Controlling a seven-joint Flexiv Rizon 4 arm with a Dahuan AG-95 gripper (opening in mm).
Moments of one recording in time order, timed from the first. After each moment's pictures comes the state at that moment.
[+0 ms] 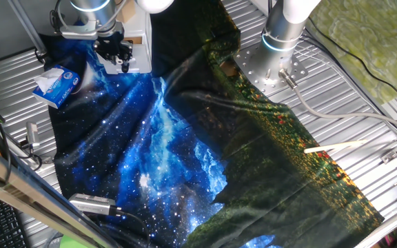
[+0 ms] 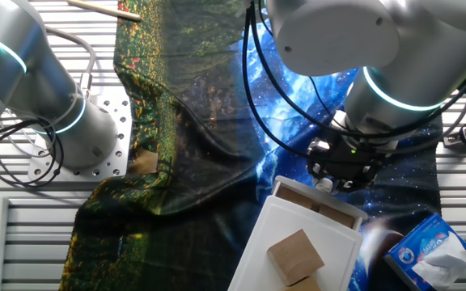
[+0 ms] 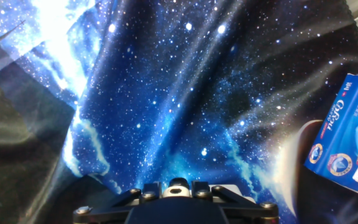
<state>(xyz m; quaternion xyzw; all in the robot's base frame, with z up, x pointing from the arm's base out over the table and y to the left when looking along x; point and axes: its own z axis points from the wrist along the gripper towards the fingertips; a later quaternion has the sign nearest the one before) 0.534 -0.161 0.148 0.50 -0.86 0.04 0.07</state>
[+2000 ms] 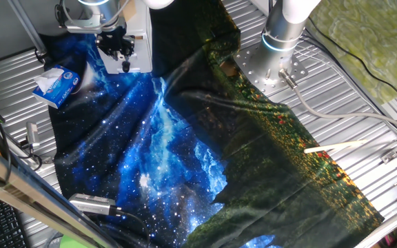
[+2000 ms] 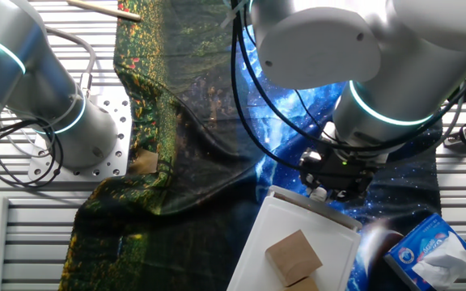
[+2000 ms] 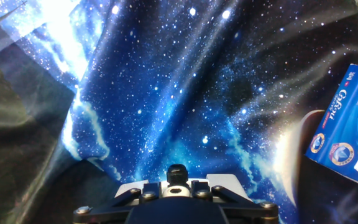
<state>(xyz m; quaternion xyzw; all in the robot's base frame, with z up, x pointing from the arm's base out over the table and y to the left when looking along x) 0.521 -0.177 0.148 0.52 -0.85 0.04 0.06</state>
